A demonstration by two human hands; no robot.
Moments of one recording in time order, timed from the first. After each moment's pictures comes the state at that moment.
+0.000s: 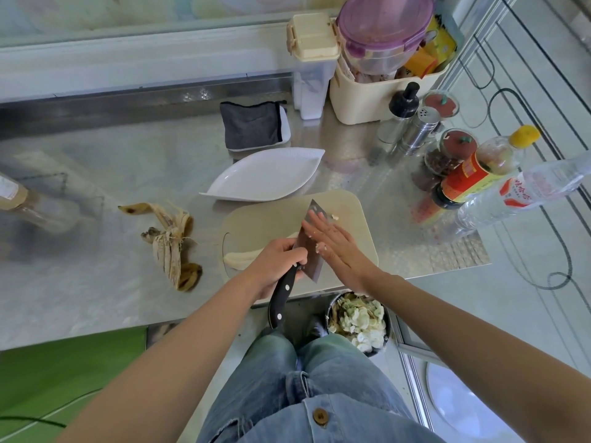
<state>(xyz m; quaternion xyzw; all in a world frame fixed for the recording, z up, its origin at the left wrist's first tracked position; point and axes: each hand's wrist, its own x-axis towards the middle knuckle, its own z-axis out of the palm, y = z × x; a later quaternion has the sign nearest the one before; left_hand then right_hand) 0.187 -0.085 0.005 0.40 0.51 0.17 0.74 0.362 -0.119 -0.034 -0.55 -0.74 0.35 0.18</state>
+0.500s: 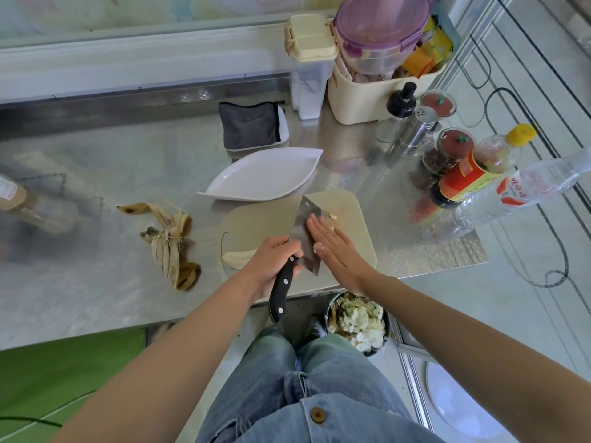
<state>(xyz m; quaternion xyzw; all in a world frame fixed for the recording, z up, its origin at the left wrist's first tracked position) 0.189 -0.085 0.009 0.33 0.53 0.20 0.75 0.360 -0.123 -0.044 -0.58 -0.71 0.37 0.15</state>
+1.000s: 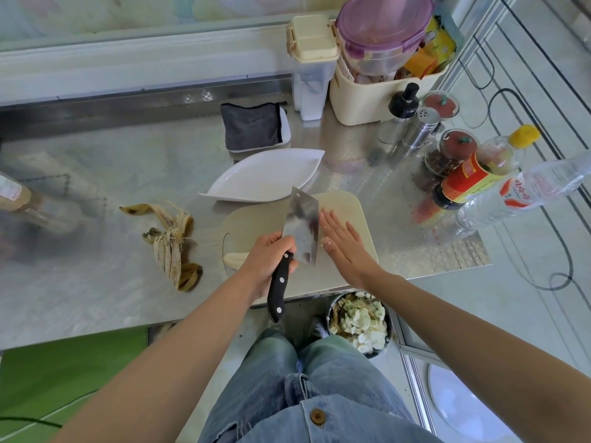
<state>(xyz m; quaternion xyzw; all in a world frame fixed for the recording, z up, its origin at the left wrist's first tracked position) 0.187 -0.083 0.019 0.33 0.56 0.24 0.72 0.369 -0.115 -0.050 -0.61 -0.70 0.34 0.15</state>
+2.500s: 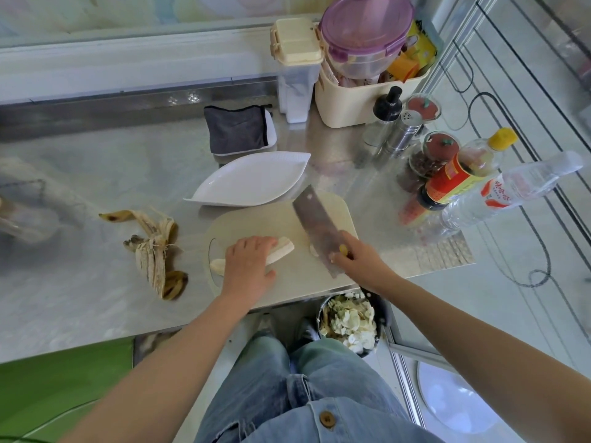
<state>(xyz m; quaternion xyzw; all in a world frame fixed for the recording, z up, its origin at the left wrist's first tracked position) 0.164 -0.082 -0.052 0.82 0.55 0.02 0.16 0.395 -0.129 -0.017 -0.69 -0.55 0.44 0.17</state>
